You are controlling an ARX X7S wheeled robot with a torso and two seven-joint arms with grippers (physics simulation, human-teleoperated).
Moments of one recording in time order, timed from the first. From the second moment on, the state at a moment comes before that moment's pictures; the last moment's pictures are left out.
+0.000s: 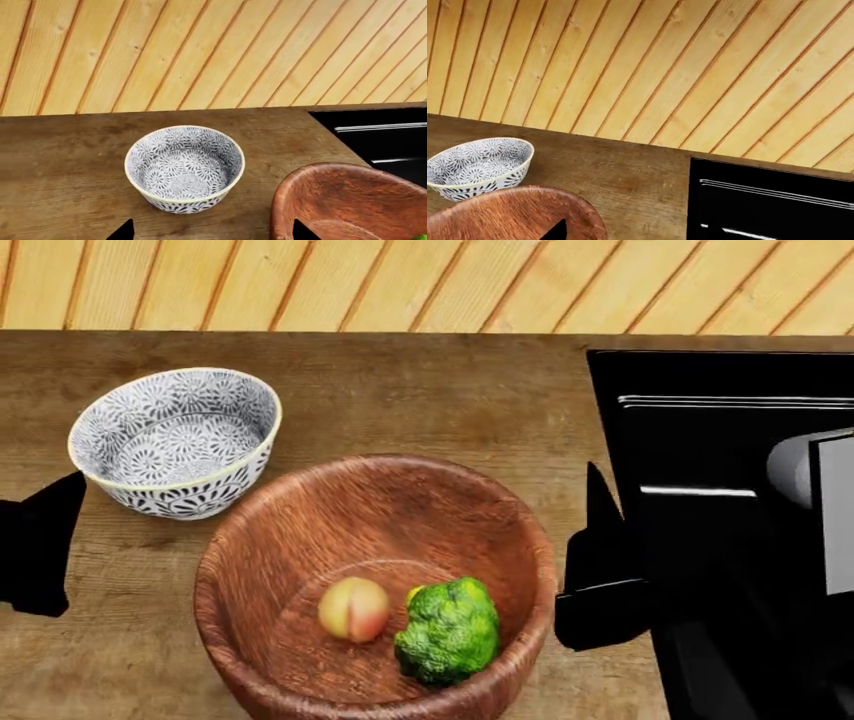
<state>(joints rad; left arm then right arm) -0.80 -0.92 0.24 0.50 -1.65 -0.86 -0.74 0.77 1.14 -0.46 -0.60 1.47 0.50 0.60</state>
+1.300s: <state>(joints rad) -0.76 -0.93 0.22 0.53 -1.67 -0.83 -0.78 0.60 1.23 -0.40 -0.65 1.45 0.38 0.65</state>
